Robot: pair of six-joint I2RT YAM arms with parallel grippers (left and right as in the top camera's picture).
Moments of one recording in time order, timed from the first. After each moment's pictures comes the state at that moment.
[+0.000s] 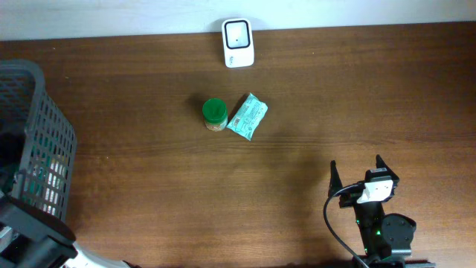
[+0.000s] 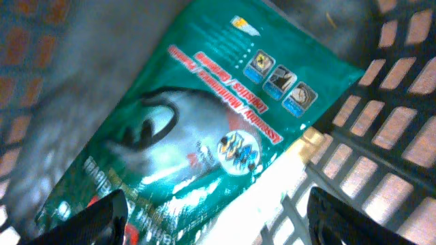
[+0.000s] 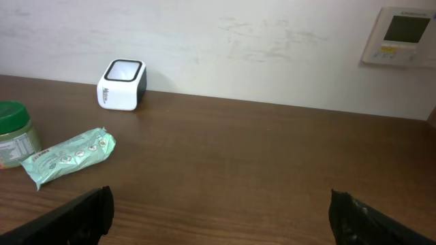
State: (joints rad) left arm 0.79 1.89 1.70 -1.13 0.03 0.32; right arm -0.06 0.02 0.01 -0.06 -0.12 -0.08
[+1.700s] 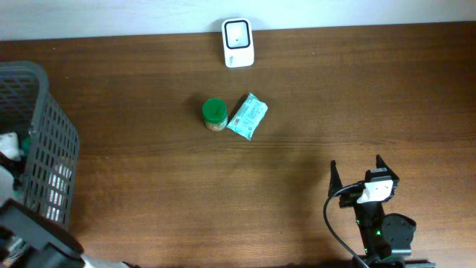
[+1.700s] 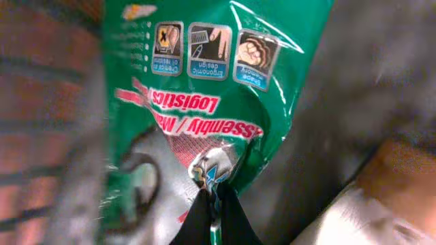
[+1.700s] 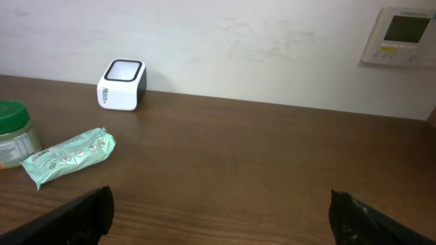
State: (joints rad) left arm 0.81 1.77 1.27 -0.59 -0.06 0.50; right arm -0.06 0.02 0.01 -0.06 -0.12 -0.08
